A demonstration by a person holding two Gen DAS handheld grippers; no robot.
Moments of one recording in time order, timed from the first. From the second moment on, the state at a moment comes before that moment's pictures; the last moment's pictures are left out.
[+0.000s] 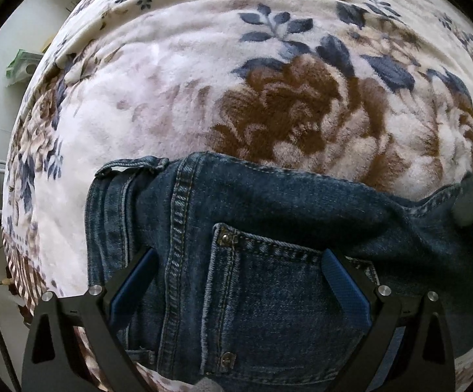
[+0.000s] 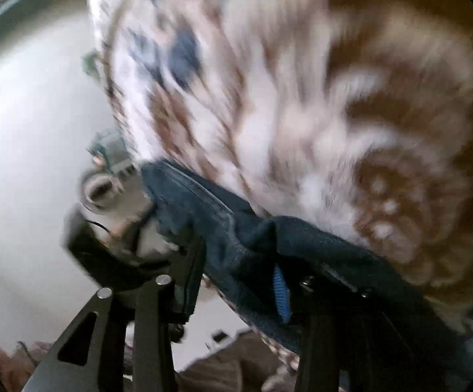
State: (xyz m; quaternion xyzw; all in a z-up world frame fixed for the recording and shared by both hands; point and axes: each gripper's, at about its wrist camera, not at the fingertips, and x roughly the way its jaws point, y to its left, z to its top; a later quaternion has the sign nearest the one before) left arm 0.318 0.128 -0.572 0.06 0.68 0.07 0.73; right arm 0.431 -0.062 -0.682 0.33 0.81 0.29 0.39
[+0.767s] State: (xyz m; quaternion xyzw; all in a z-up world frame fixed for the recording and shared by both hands) left arm 0.300 0.137 -0.562 0.05 0.68 0.05 0.73; right arm 0.461 -0.105 -0.627 0.31 0.78 0.14 0.52
